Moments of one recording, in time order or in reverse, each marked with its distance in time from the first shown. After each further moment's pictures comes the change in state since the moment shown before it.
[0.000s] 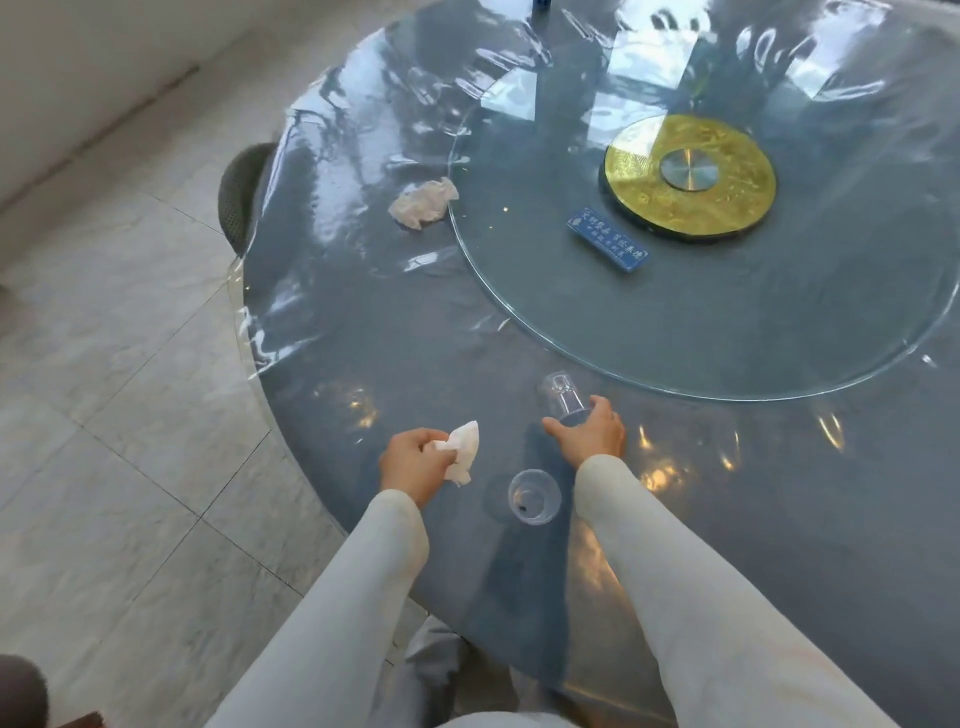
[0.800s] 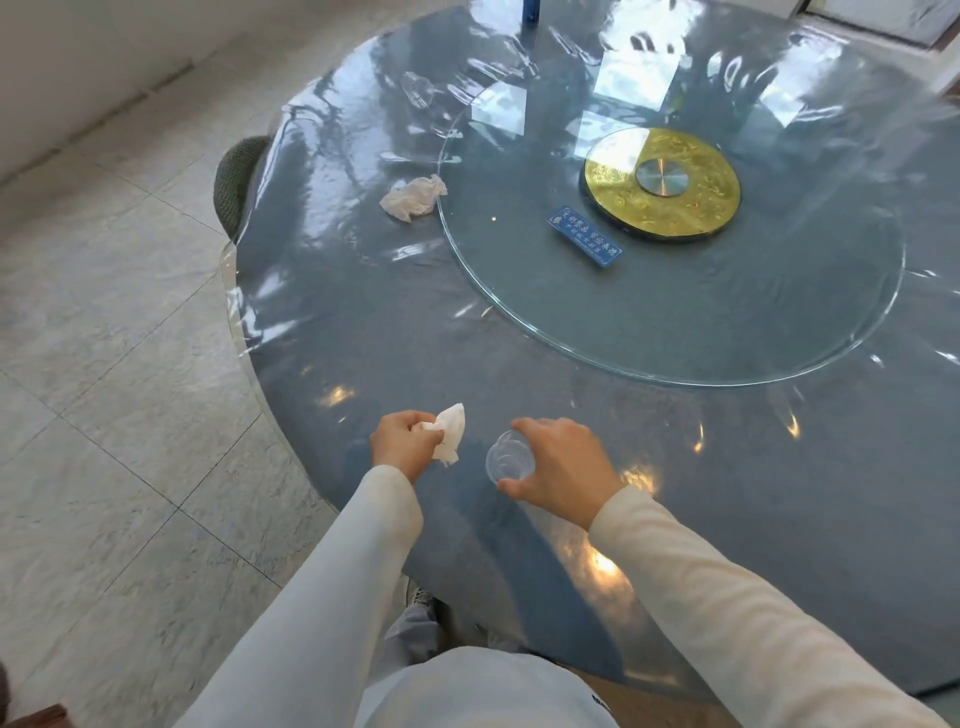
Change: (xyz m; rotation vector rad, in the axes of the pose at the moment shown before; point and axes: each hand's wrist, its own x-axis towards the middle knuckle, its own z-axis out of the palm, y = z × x) left_hand -0.025 -0.003 0.009 -0.059 0.031 0.019; right_hand -0.129 -0.019 -0.079 -0.704 -0.244 -0.751
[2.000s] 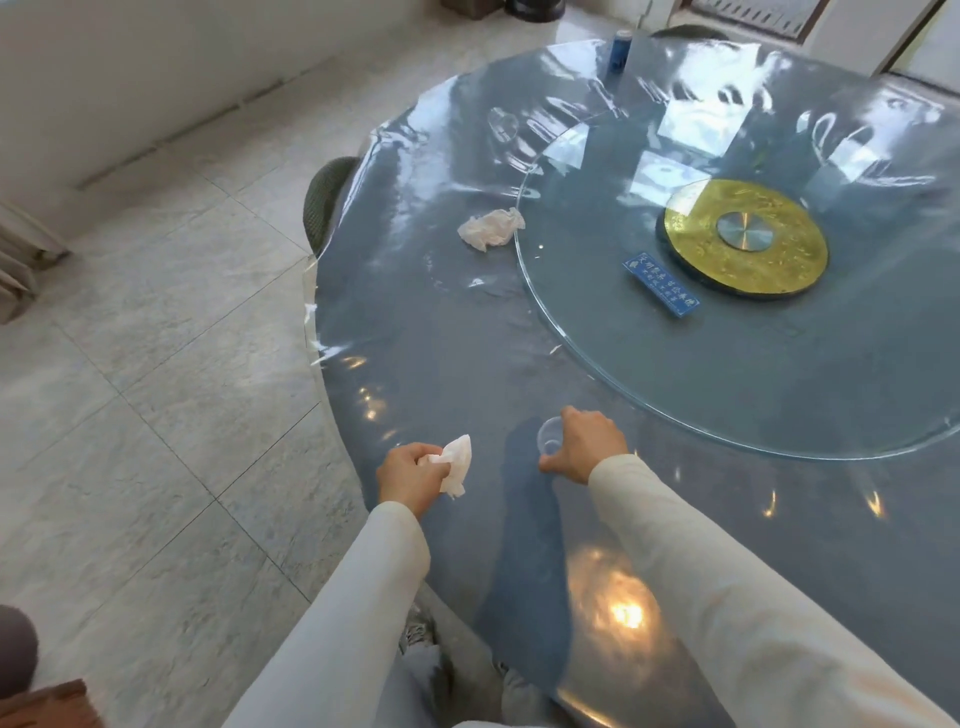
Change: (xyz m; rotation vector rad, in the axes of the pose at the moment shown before) left_hand 0.023 -0.027 -0.067 -0.056 0.068 -0.070; right_hand 0.119 -0.020 0.017 -0.006 -0.124 0.238
